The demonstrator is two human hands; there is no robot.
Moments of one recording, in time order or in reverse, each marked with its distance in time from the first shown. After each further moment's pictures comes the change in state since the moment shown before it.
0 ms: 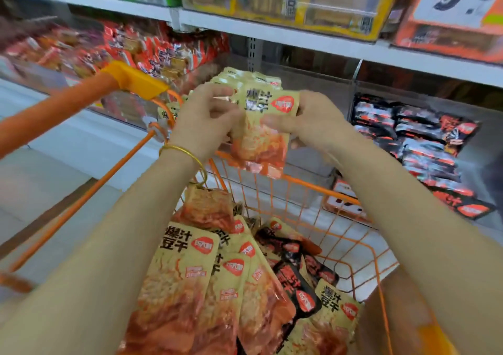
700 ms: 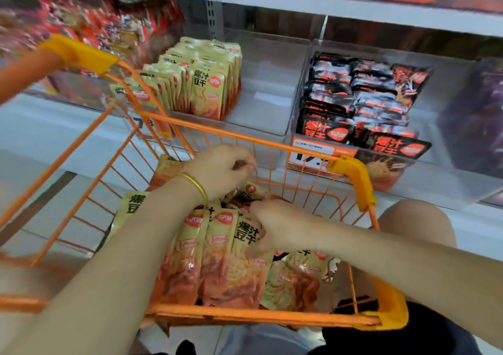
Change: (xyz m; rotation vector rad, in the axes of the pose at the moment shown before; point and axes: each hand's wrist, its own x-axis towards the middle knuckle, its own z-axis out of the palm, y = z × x) left_hand -0.065 -0.022 0.063 0.565 -0.596 0.199; right_hand -0.113 0.110 0.037 -0.725 -0.570 0.054
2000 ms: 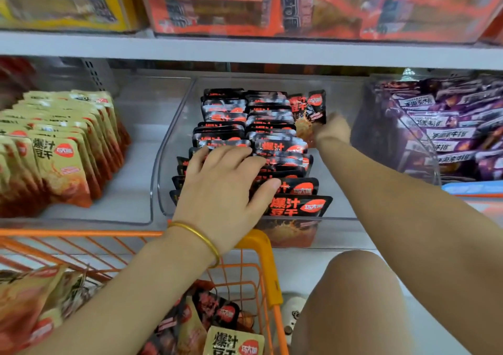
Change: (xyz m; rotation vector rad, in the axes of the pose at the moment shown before) left_hand 0.127 0.119 0.066 0.256 0.209 0.256; right_hand 0.001 0.308 -0.146 0.485 1.084 1.041
